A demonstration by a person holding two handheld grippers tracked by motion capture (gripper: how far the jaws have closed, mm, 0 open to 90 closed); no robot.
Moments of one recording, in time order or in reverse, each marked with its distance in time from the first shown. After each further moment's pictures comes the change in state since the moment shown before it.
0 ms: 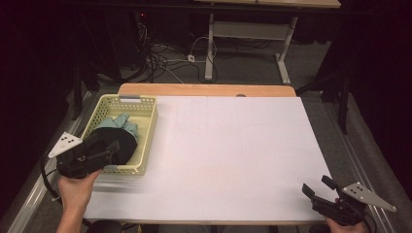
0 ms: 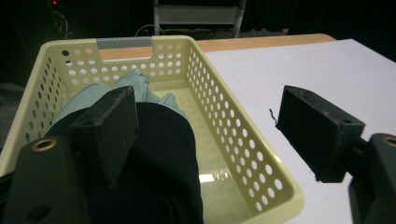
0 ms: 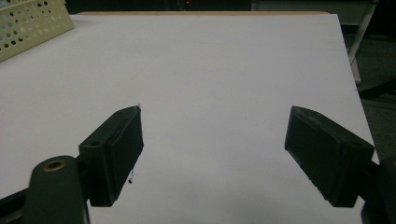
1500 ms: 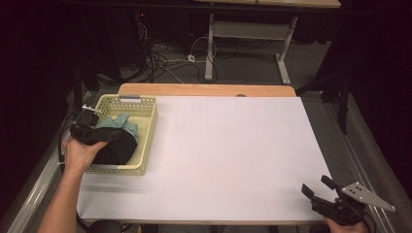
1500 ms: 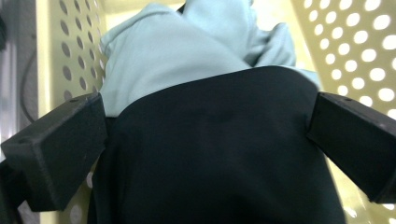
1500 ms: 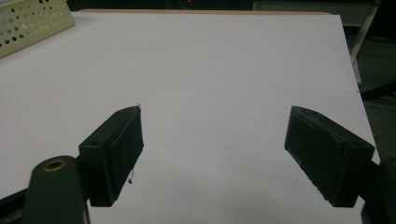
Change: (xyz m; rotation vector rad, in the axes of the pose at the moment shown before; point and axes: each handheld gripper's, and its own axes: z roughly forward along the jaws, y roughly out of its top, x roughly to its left) left arm 0.069 0.037 0.097 0.548 0.148 -0.067; right arm 0.001 0.000 0.001 0.005 0.002 -0.014
